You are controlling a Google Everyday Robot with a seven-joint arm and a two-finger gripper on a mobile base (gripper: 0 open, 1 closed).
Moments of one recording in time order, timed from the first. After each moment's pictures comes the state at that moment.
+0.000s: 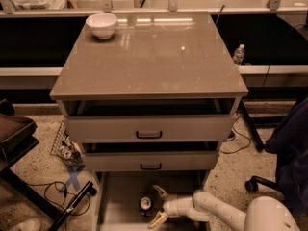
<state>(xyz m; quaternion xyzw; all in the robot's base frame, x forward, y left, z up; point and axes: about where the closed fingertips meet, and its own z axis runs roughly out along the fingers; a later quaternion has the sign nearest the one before) 0.492 0.010 0.191 -0.53 0.62 0.37 0.44</state>
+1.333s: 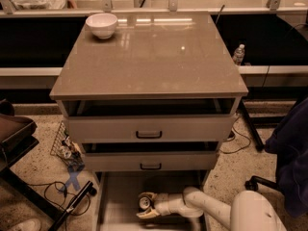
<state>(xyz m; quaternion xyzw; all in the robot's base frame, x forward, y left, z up) 0.496 0.054 0.180 -0.55 0.60 0.40 0.43</state>
